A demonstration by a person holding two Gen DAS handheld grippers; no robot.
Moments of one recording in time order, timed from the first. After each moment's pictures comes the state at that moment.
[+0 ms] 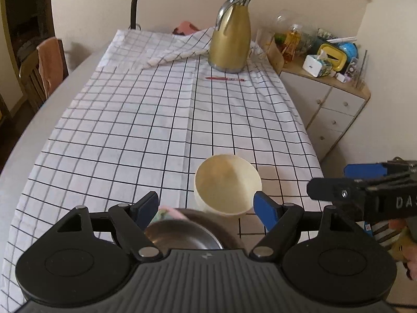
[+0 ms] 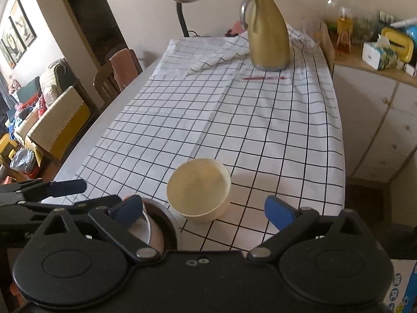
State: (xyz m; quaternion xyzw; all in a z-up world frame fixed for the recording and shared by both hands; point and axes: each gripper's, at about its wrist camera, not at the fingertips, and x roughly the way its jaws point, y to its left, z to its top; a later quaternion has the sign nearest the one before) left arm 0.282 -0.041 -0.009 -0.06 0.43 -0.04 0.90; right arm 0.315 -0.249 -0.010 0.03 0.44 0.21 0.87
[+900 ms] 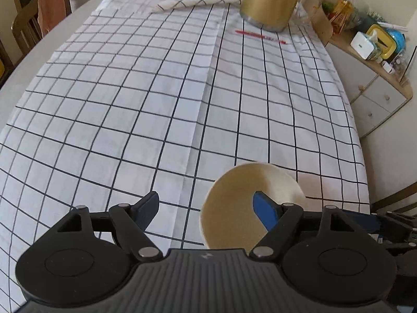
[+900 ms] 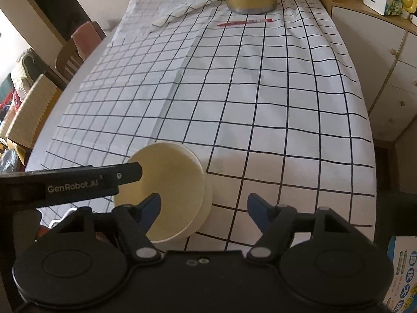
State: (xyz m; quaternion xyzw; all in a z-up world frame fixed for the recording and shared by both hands) left arm 0.400 -0.040 -0.103 -0.10 0.53 0.00 0.84; right arm 0.400 -0.228 -0.107 0.05 0.53 0.17 0.83
